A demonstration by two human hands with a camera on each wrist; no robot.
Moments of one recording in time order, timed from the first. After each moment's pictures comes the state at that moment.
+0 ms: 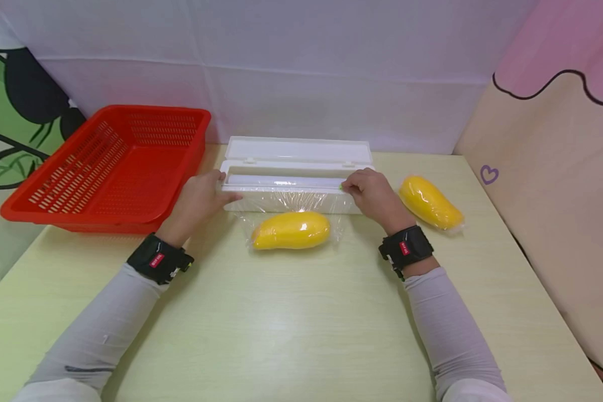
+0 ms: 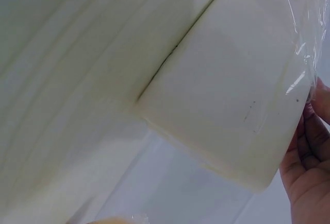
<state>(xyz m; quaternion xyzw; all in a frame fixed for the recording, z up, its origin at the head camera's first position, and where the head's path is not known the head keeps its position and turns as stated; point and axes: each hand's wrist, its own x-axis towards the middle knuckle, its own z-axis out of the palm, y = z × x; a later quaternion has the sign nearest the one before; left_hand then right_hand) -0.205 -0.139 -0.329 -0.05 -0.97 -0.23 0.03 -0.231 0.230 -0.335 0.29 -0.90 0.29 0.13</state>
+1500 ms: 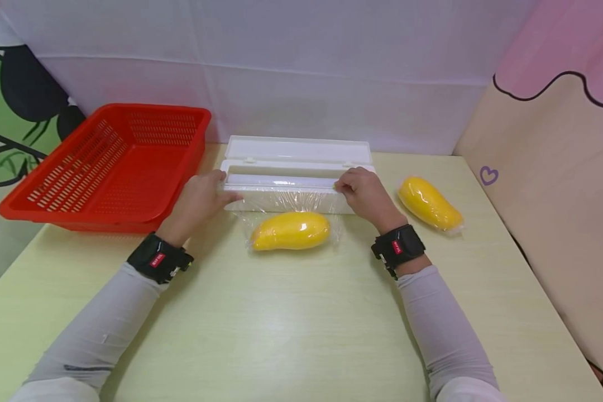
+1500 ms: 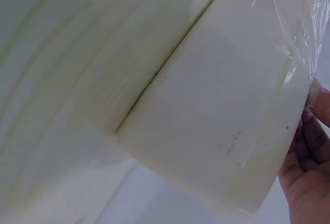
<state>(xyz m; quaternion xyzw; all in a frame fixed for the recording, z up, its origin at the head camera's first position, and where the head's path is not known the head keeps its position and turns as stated) -0.203 -0.136 -0.328 -0.07 -0.98 -0.20 0.03 -0.233 0.217 -0.335 0.31 -0.89 0.31 0.12</state>
